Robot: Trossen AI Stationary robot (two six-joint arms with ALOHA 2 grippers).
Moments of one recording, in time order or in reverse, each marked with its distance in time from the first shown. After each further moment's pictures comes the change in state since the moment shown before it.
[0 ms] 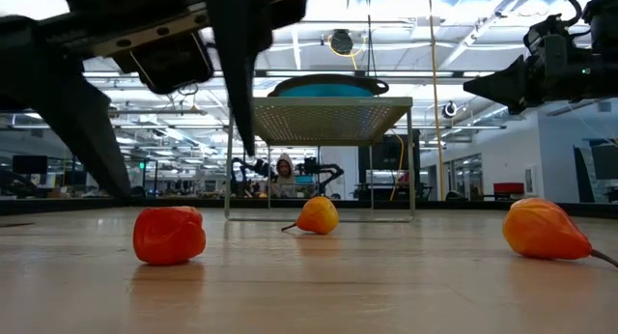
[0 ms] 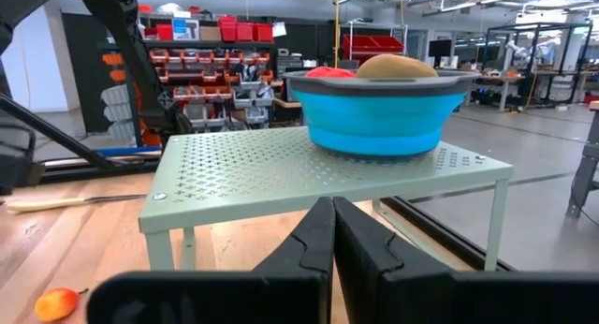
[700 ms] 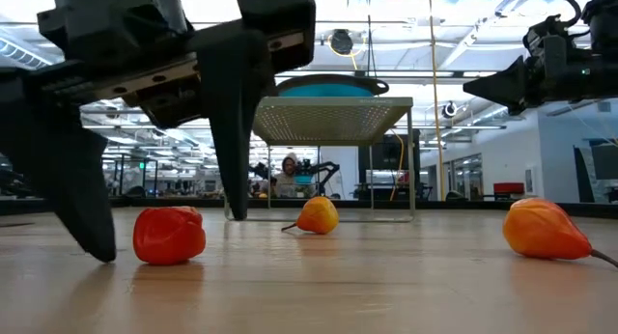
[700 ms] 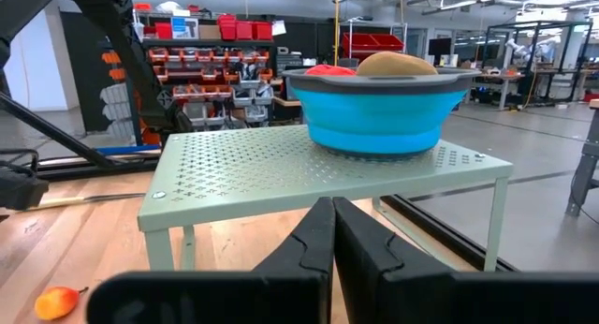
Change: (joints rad) left arm 0.012 0.072 0.000 0.023 0.068 0.041; right arm 0.000 0.005 0.000 0.000 0.000 0.000
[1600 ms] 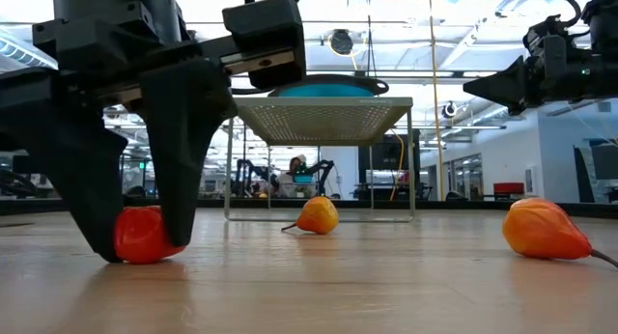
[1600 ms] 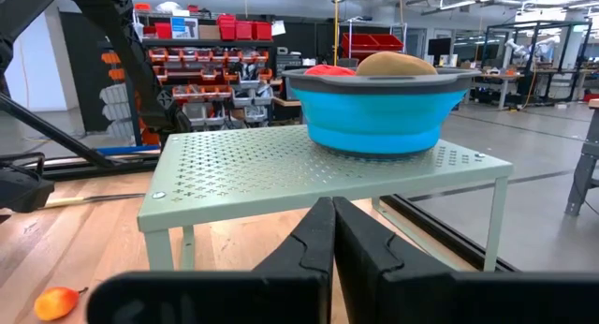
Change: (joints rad) left arm 0.024 0.011 0.000 -0.031 0.050 0.058; right arm 0.000 0.000 0.000 0.000 0.000 0.001
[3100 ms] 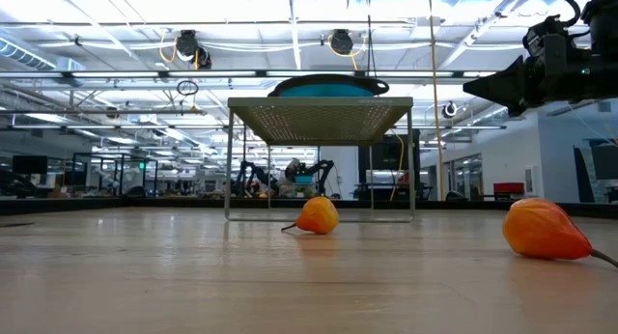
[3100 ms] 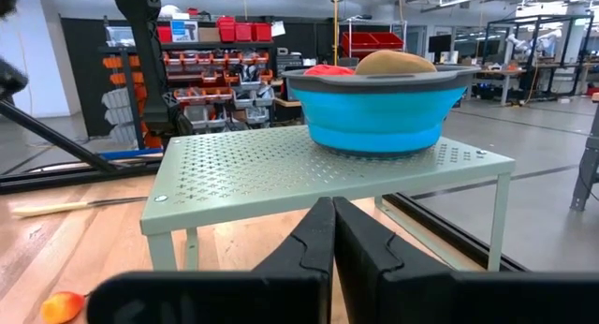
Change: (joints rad) left arm 0.002 -0.403 -0.001 0.344 -0.419 0.648; right arm 0.000 0.000 0.000 0.000 0.000 0.023
